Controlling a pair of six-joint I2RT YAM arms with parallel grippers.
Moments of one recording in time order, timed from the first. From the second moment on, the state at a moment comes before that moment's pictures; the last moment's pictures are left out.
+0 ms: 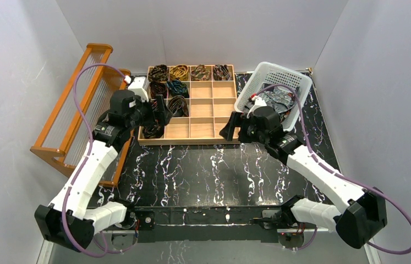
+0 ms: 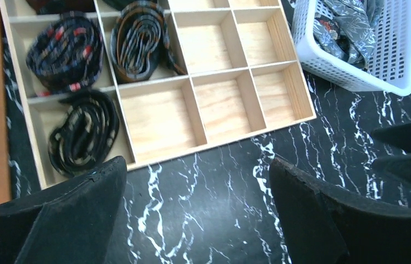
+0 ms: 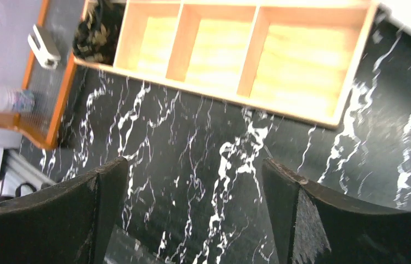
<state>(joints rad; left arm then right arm) -0.31 1.12 1.14 -0.51 0.14 -0.26 0.62 1.11 0.86 -0.31 -0.11 0.59</state>
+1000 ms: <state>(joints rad) -0.31 0.81 0.97 -0.73 -0.17 -0.41 0.62 1.16 1.08 -0.44 0.30 0.44</state>
